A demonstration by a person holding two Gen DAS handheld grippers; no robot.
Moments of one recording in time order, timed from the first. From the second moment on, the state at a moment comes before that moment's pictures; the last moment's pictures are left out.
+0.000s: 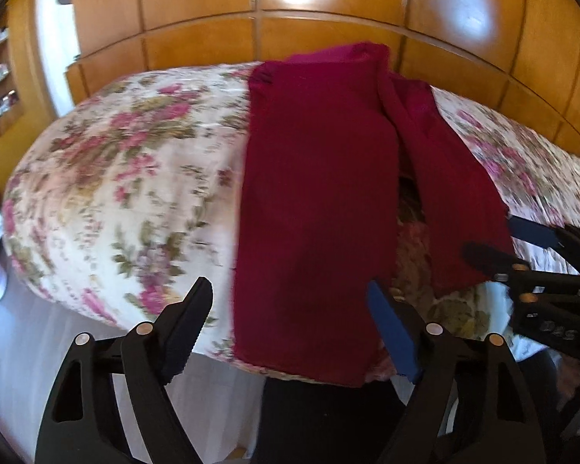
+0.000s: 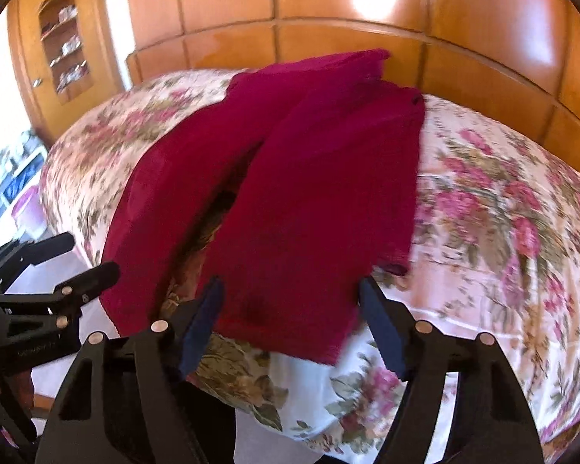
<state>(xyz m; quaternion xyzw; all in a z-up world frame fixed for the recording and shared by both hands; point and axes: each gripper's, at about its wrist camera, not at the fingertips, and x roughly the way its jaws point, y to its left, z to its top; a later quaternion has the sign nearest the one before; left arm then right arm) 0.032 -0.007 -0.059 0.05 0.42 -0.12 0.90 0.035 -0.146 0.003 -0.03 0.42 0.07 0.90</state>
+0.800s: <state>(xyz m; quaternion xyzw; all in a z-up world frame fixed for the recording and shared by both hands) 0.085 0.061 0.023 -0.14 0.36 -0.18 0.91 0.048 -0.257 0.101 0.01 0.34 0.01 0.94</state>
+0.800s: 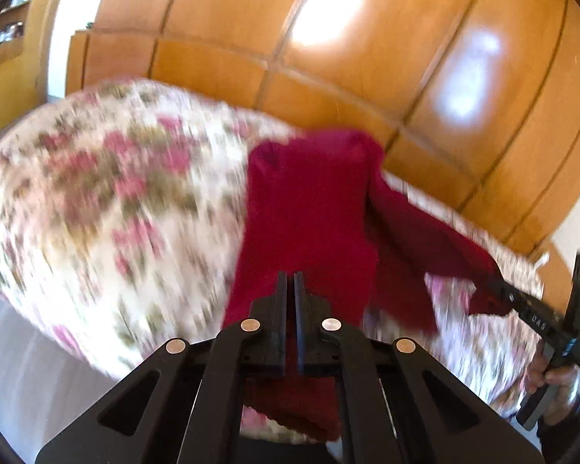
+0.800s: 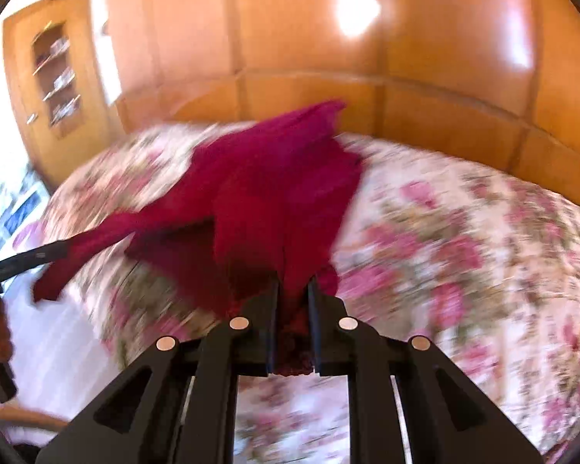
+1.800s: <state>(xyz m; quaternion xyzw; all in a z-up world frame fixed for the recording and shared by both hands) 0.396 0.193 0.054 -0.07 0.37 0.16 0.91 0.238 -0.508 0.090 -0.01 0.39 -0.34 0.85</state>
